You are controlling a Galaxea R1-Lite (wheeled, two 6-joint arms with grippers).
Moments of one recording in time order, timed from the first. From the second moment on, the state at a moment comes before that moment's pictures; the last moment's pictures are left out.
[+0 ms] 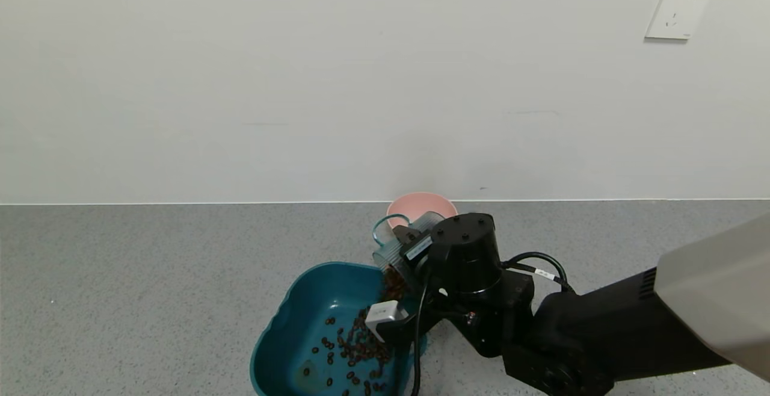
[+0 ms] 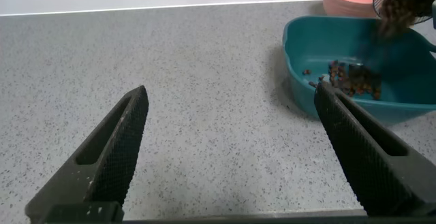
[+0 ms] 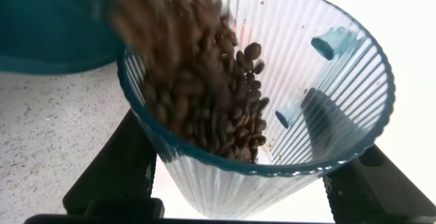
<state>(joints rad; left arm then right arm) 0.00 0.00 0.00 0.00 0.00 0.00 0.84 2.11 -1.10 -0.70 -0.40 -1.81</state>
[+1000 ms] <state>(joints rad) 0.00 0.00 0.00 0.00 0.00 0.00 0.86 2.11 -1.11 -0.70 -0.40 -1.82</state>
